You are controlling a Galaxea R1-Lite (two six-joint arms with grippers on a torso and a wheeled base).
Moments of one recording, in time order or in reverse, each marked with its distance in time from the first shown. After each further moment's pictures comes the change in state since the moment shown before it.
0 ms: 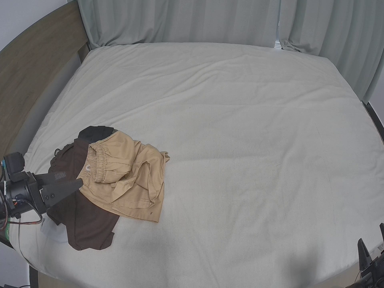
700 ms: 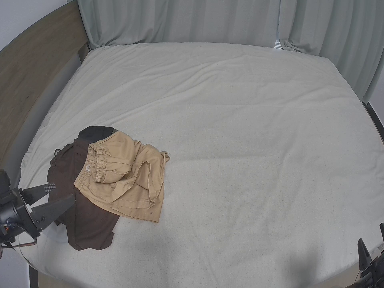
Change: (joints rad) left arm -0.119 -0.242 0.090 0.038 0.166 -0.078; right arm 0.000 0.000 0.000 0.000 0.000 0.000
